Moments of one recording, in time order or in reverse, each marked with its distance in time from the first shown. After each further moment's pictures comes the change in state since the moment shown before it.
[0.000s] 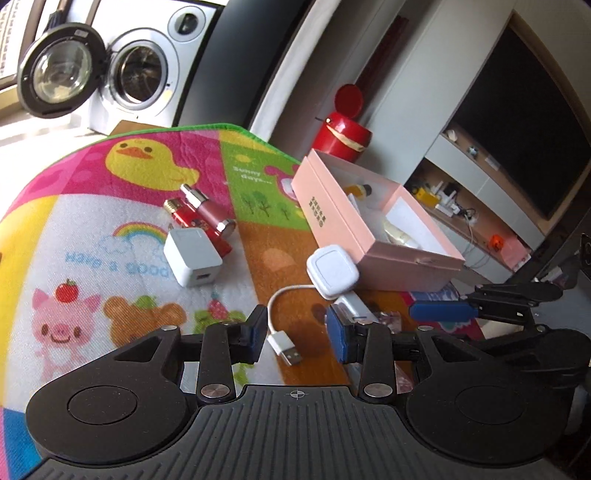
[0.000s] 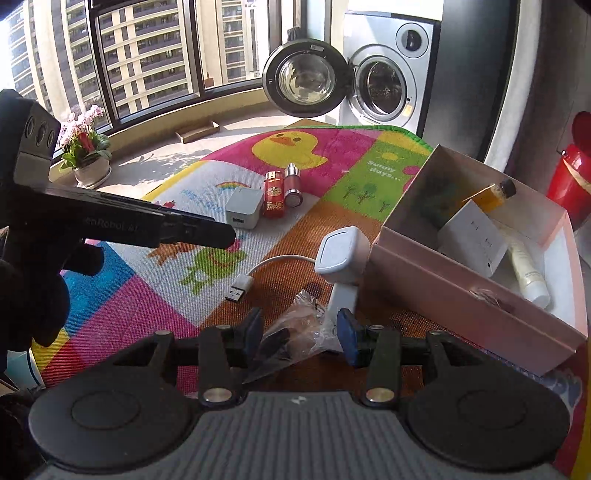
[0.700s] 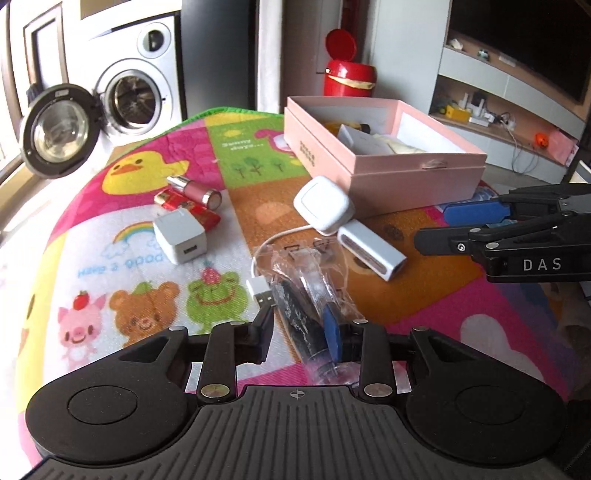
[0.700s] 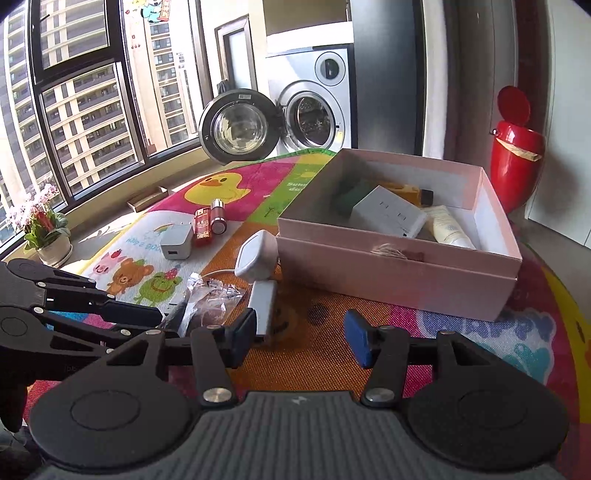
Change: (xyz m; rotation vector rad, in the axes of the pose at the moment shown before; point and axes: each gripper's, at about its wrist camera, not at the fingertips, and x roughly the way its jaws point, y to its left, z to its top) left arm 0.015 -0.049 -0.027 0.287 0.089 0.309; right arm 0.009 -0.020 -0.029 0.130 -0.098 -0.078
